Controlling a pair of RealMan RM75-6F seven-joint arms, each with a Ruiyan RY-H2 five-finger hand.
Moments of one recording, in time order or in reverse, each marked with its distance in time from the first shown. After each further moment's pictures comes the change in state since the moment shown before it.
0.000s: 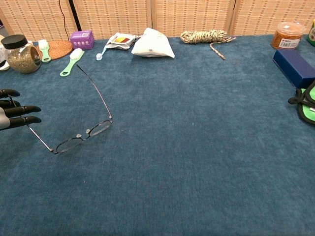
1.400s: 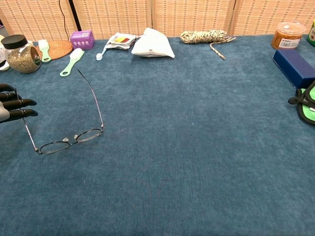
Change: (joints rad) left arm -0.119 -0.025 0.110 -0.039 -0.145 0.165 -0.057; right arm 0.003 0.001 0.004 -0.011 0.009 -0.013 -0.016
